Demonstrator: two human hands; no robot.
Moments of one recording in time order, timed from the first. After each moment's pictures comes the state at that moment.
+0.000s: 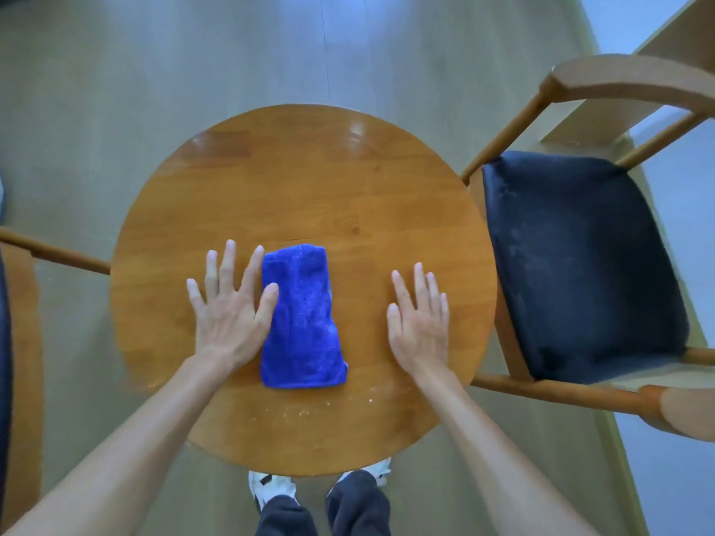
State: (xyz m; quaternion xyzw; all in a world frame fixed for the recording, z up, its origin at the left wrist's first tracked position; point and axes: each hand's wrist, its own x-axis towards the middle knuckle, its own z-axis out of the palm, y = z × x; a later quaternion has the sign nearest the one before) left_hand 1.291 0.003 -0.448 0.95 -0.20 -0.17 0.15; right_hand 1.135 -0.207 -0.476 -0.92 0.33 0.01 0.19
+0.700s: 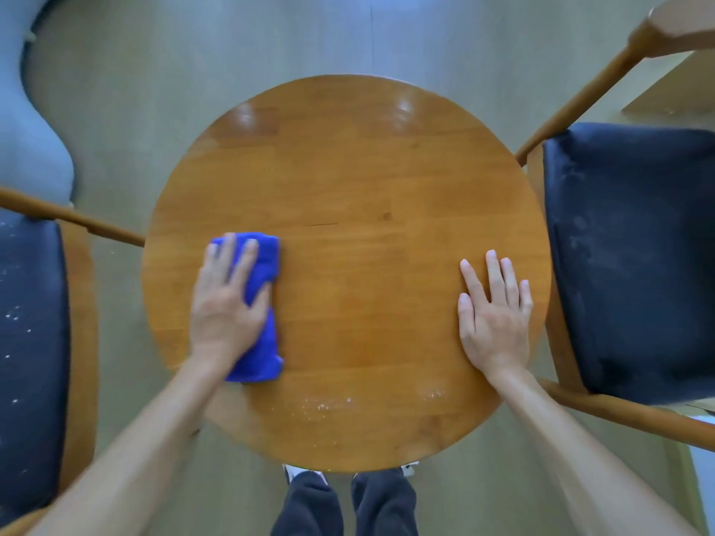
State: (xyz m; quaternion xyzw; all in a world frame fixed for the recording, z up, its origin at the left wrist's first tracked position) left_hand 1.300 0.042 -0.489 0.96 -0.21 -0.01 0.17; right_hand 1.109 -0.266 -0.504 -0.96 0.28 -0.03 0.09
